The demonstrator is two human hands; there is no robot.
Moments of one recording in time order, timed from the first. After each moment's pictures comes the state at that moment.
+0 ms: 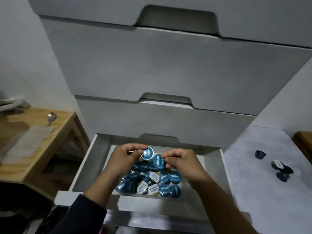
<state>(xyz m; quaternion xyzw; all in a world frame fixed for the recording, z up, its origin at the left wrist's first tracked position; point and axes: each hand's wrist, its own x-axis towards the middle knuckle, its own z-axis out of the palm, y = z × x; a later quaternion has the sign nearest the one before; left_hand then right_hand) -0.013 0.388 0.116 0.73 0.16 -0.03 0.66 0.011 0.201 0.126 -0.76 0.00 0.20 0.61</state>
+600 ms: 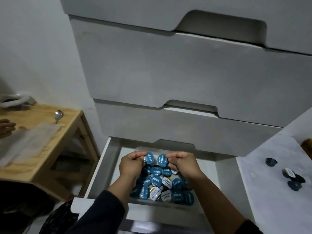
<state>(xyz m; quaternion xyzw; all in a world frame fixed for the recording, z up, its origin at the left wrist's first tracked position) 0.013 0.409 0.059 0.64 0.36 -0.01 0.68 0.043 0.245 0.086 -0.75 0.10 0.21 0.63</state>
